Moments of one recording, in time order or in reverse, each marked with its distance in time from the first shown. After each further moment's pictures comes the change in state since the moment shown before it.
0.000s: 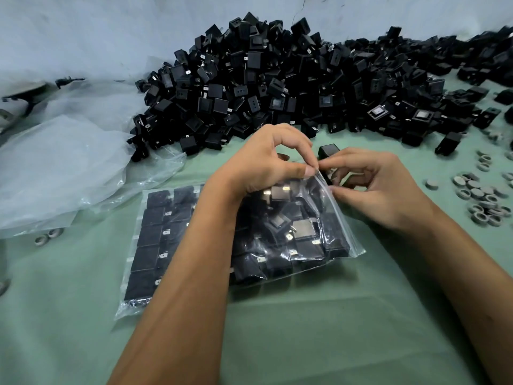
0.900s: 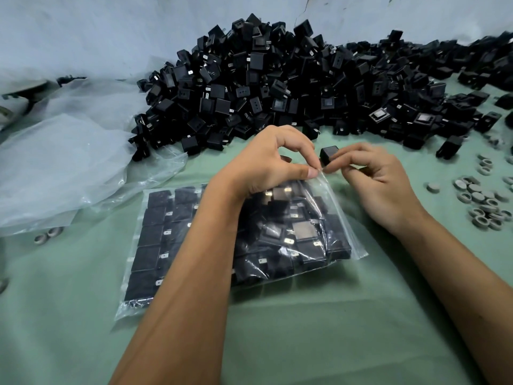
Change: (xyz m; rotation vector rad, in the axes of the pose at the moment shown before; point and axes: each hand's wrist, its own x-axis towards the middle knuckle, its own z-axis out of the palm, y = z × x) left_hand 0.000 -0.001 0.001 -0.032 0.004 0.004; right_hand 0.004 0.006 0.010 -0.212 0.230 0.093
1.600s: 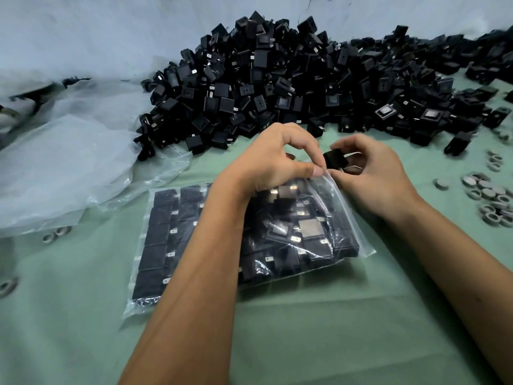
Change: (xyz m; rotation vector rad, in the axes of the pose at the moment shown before) left_hand 0.000 0.003 -0.002 0.067 0.004 -0.014; right_hand 0.015 -0.001 0.011 0.093 -0.015 0.201
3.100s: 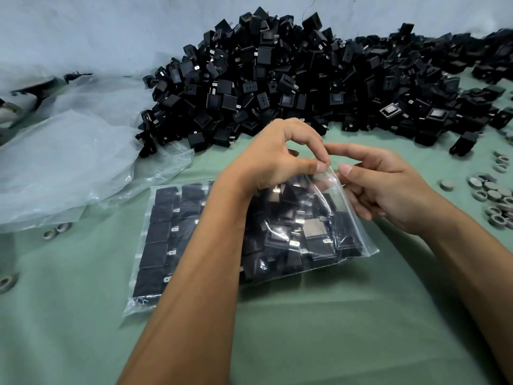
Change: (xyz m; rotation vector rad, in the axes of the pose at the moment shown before) left_hand -0.003 0.003 0.000 -0.037 0.023 -0.019; right_hand -0.018 -0.015 -0.015 0.438 -0.417 0.029
